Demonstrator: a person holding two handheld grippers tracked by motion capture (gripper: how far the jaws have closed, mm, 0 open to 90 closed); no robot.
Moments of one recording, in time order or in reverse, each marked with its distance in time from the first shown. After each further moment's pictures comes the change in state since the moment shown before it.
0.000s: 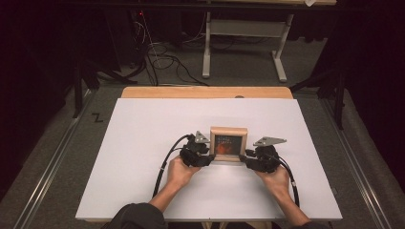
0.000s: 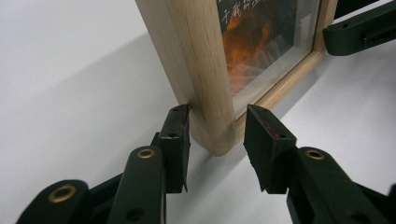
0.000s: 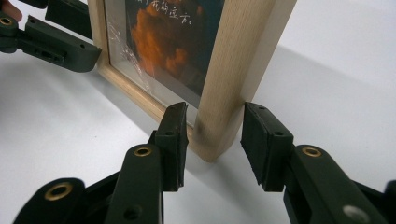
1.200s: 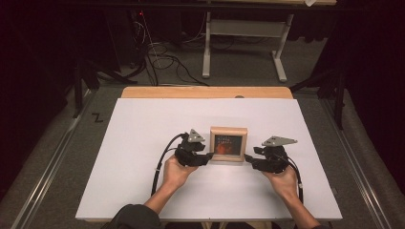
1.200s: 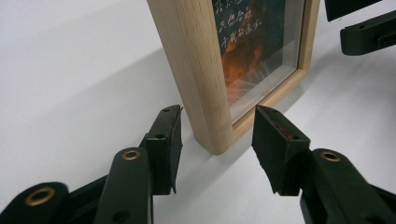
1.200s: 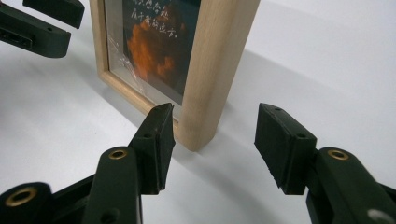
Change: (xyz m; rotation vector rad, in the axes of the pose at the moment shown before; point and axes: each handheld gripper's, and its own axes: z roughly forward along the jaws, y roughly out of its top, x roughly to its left) left arm 0.001 0.000 -0.025 -0.071 0.005 -0.023; right arm -0.008 -0.001 -0.025 -0.040 -0.016 -0.003
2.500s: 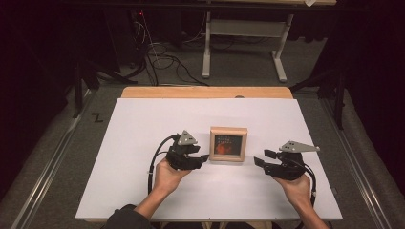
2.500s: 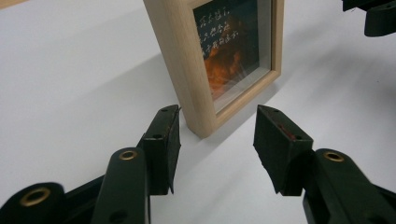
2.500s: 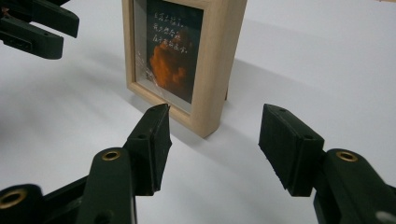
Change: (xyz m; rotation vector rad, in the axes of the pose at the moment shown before) left arm -0.007 -0.003 -0.036 -0.024 -0.020 0.011; right arm -0.004 -0.013 -0.043 -0.098 0.045 0.048
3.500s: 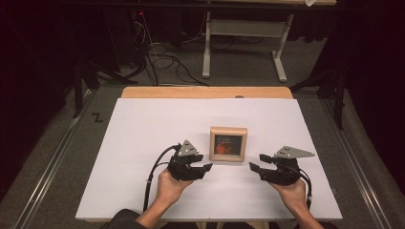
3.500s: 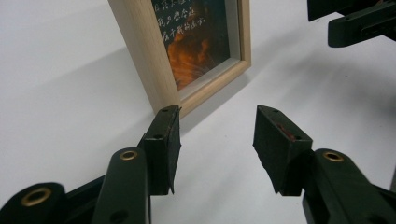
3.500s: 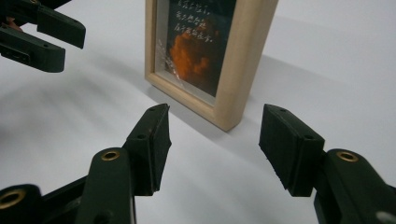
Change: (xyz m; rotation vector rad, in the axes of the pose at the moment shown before) left arm -0.020 -0.019 -0.003 -0.034 -0.047 -0.026; right arm 0.014 -0.009 0.005 -0.002 0.030 -0.018
